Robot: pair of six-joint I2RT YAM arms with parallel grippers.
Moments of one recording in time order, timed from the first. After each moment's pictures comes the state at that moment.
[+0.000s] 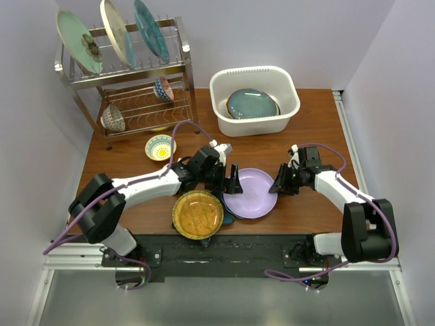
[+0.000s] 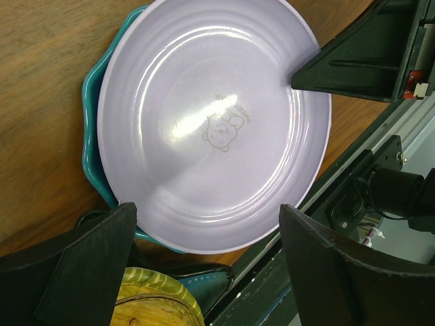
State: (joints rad) left arm -0.83 1.56 0.92 -0.11 0.23 -0.65; right arm 0.11 1.32 0.65 -0.45 -0.42 0.41
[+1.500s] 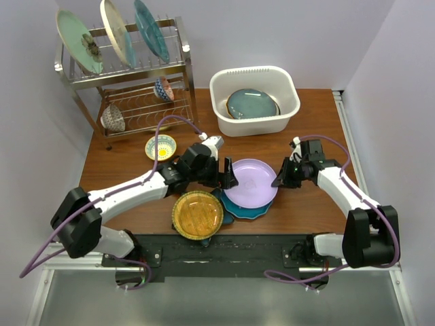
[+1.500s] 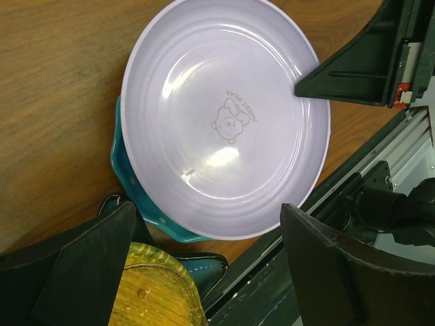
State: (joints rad) left arm -0.83 1.40 0.92 -0.19 0.11 -0.65; right arm 0.11 1.28 0.74 -0.54 -0.40 0.38
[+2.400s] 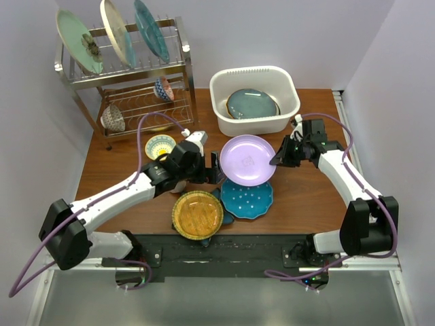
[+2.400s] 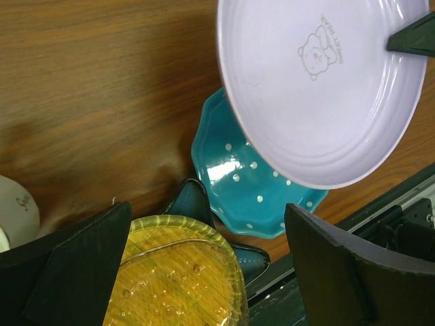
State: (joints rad) left arm -0.77 1.27 0.92 -0.35 -0.04 -0.64; right arm 0.11 1.37 0.99 -0.57 -0.41 0.40
